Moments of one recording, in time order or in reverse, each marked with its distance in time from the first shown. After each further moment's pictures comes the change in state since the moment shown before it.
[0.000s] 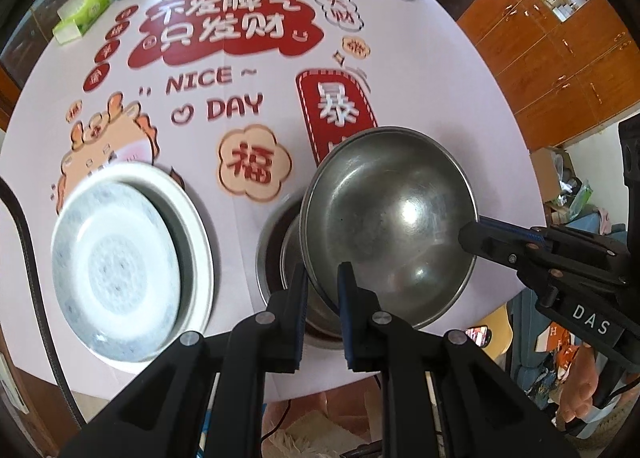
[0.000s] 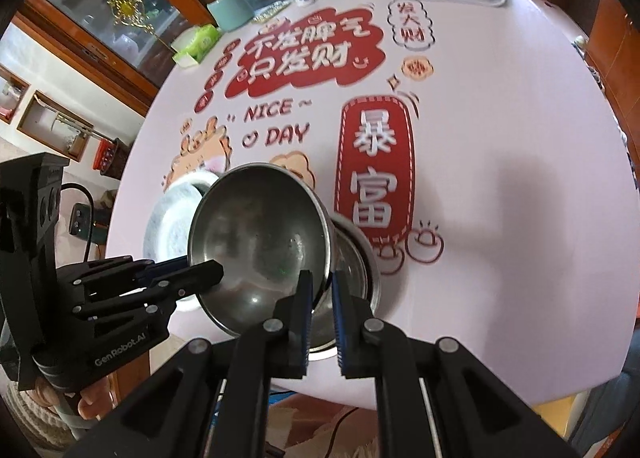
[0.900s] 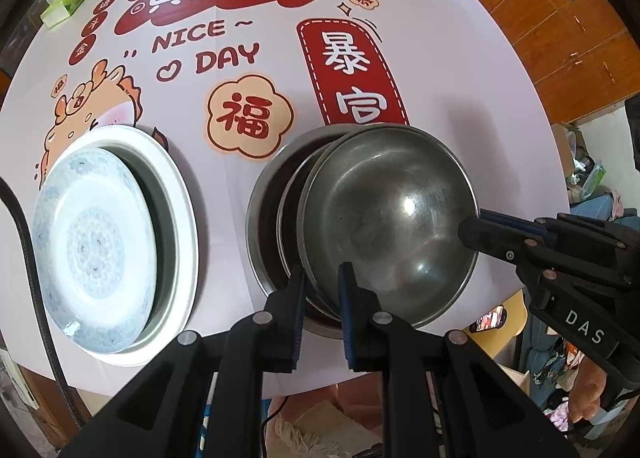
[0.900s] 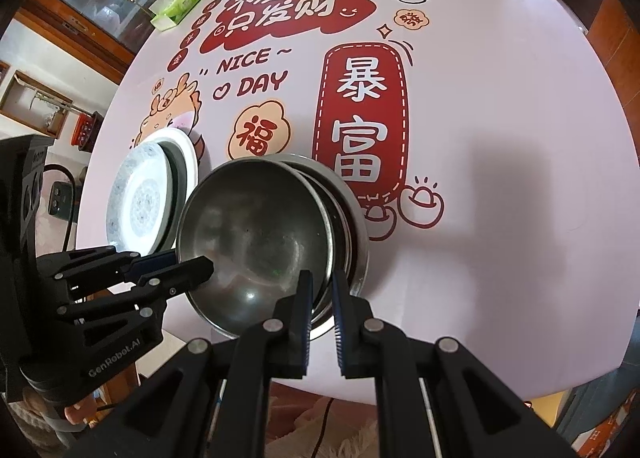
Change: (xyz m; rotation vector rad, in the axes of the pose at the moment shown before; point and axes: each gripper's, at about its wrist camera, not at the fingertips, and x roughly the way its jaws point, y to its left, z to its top) left arm 0.043 -0.003 -0.010 0.017 0.096 0.037; right arm 0.038 -0.005 -0.017 -0.023 0.097 -0.067
